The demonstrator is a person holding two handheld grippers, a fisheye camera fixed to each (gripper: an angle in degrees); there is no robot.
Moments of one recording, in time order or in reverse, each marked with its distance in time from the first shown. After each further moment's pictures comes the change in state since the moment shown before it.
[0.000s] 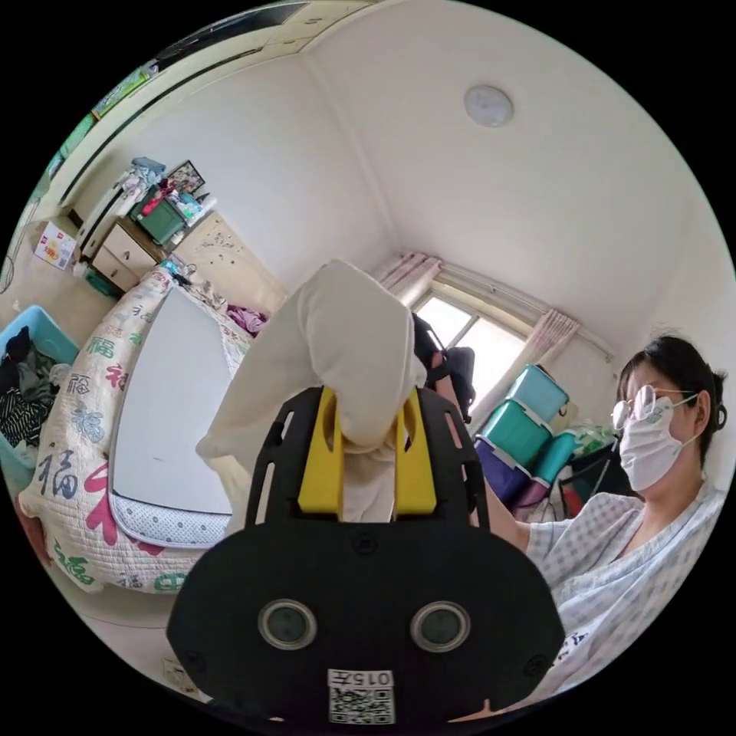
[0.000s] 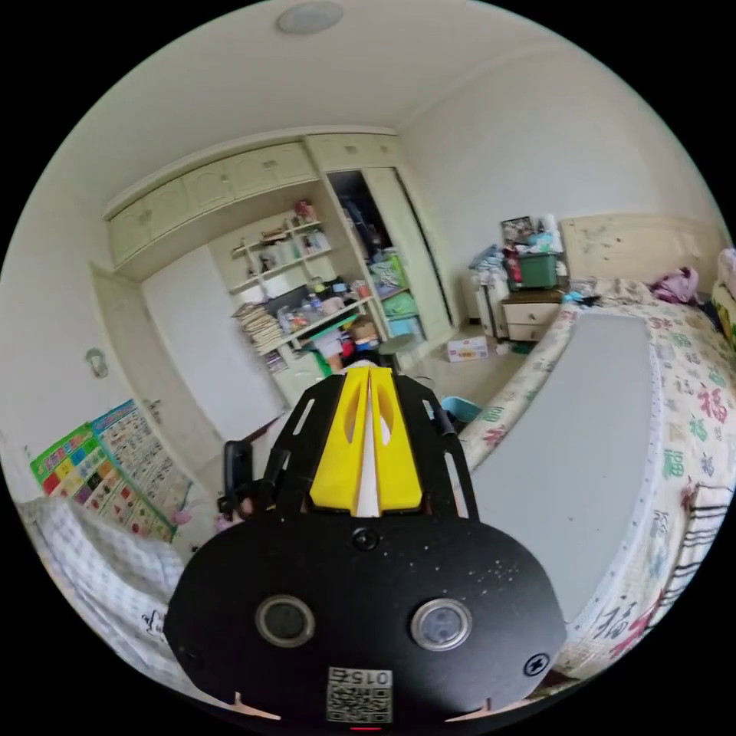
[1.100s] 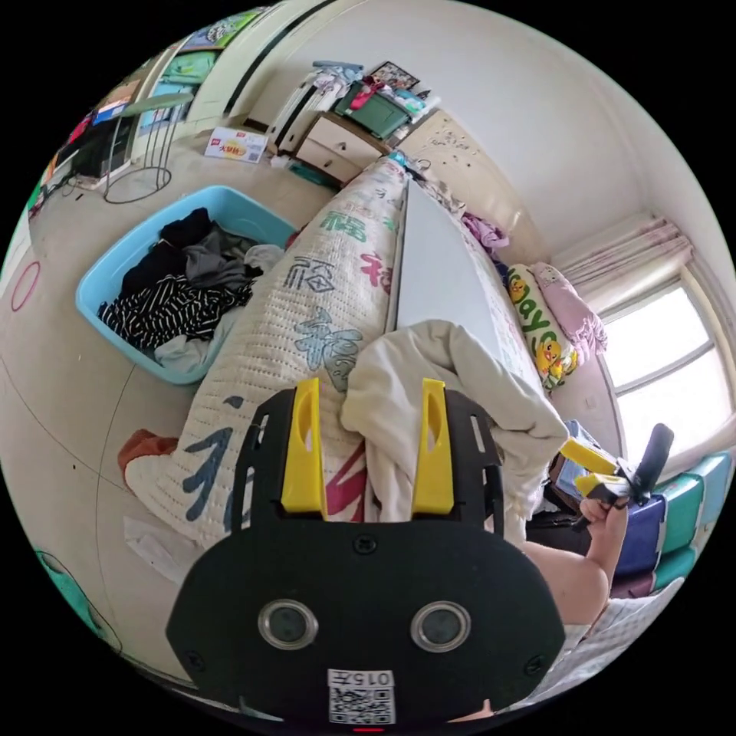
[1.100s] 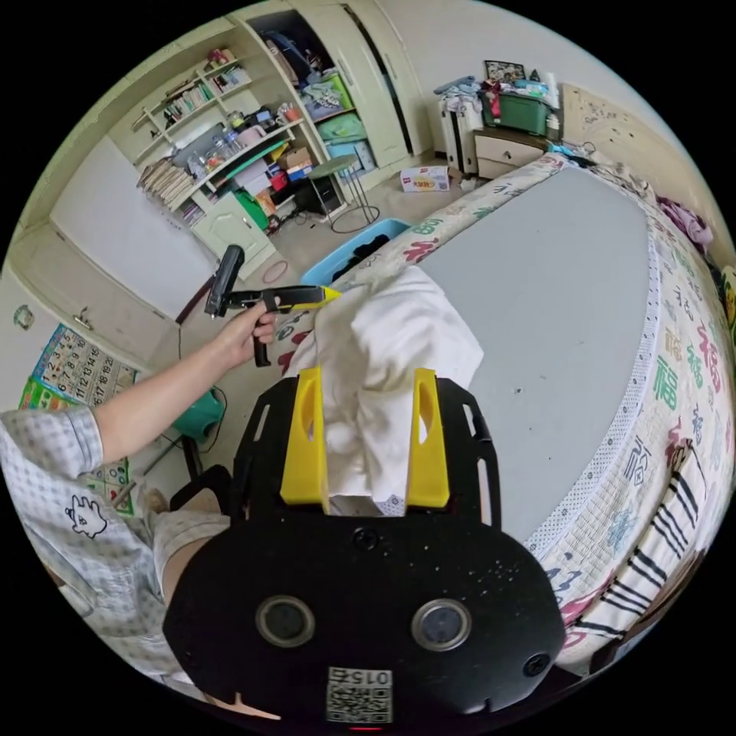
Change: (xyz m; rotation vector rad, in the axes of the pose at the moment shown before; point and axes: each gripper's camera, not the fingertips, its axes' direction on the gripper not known) left arm -0.268 -0.026 0.111 -0.404 -0.782 -0.362; right arm 0.189 0.016 0.182 -0.675 0.194 0.067
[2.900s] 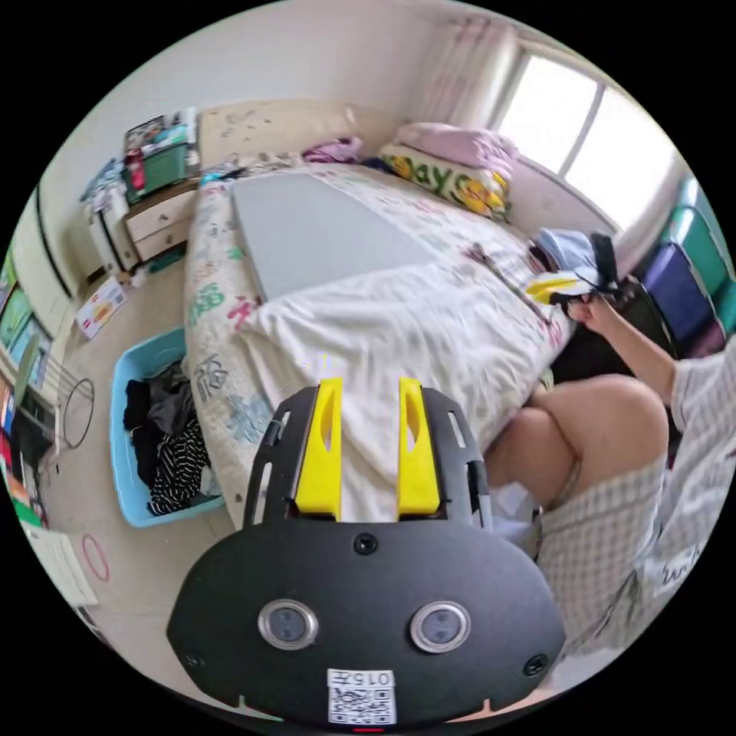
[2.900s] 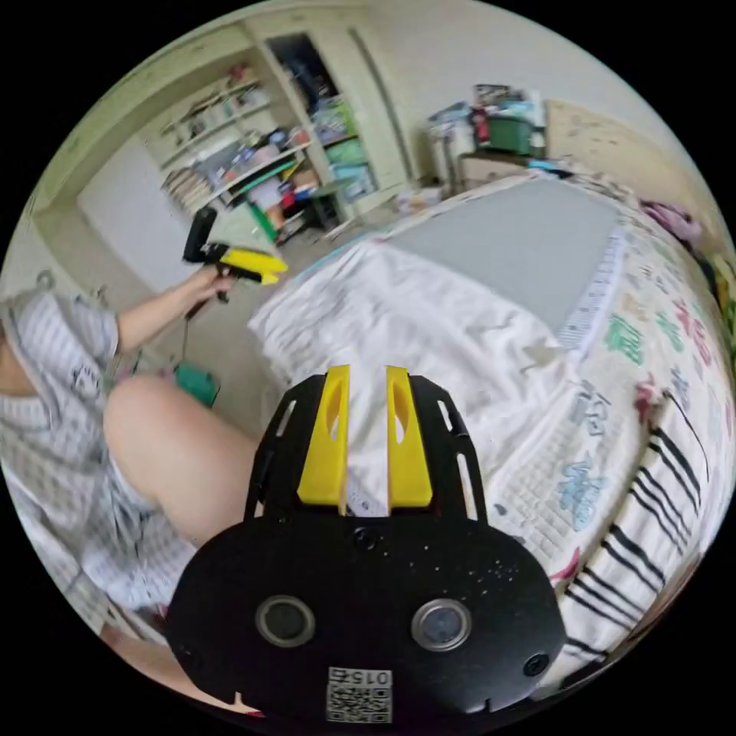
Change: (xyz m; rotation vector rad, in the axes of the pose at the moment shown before) left arm 0.221 0.075 0.020 -0.214 -0.077 0.808; right arm -0.001 0.007 0.002 0.103 -0.004 -0.043
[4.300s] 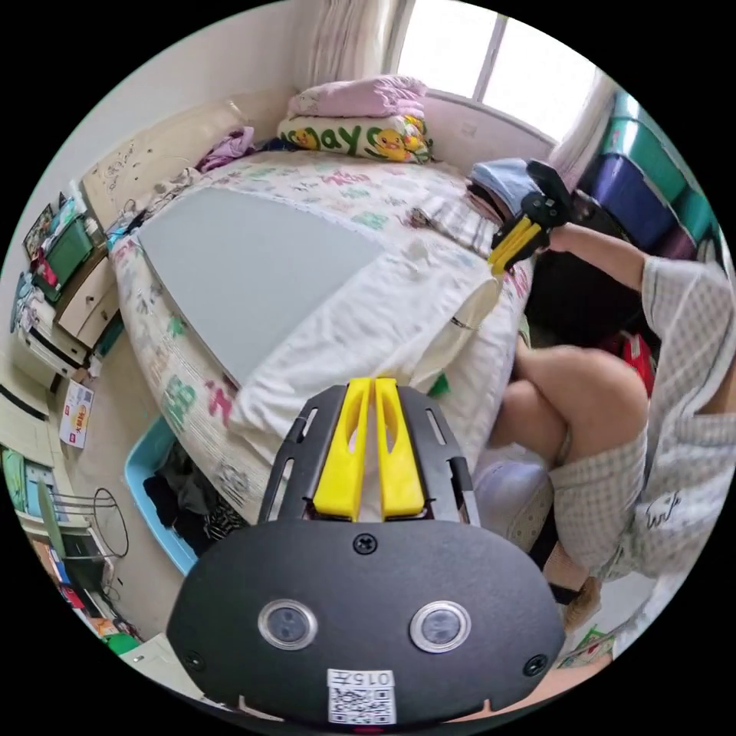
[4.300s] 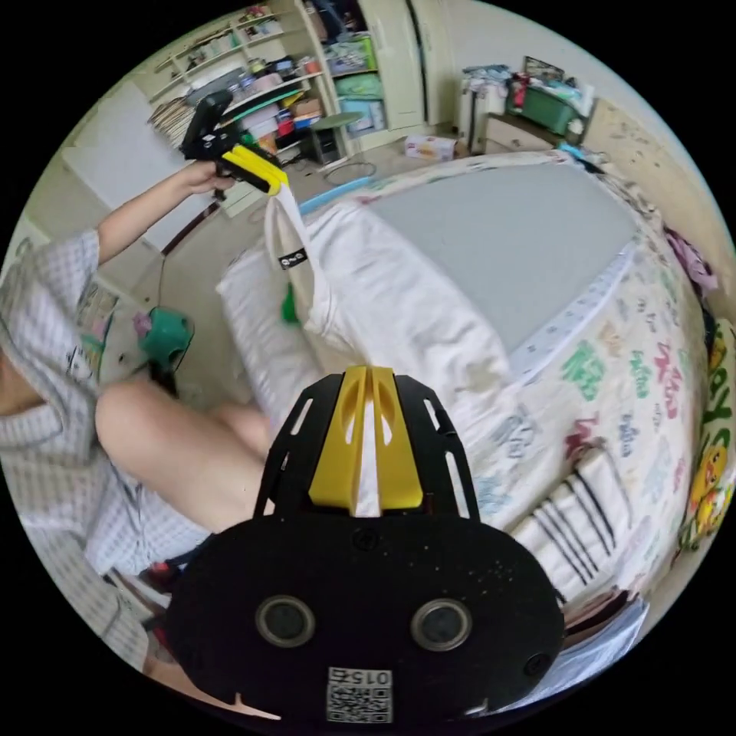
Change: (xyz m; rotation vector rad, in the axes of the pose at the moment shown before) left arm -0.032 -0.130 0.028 -0.130 0.060 0.289; right arm -0.016 -0.107 0.144 -0.291 0.077 -0.123
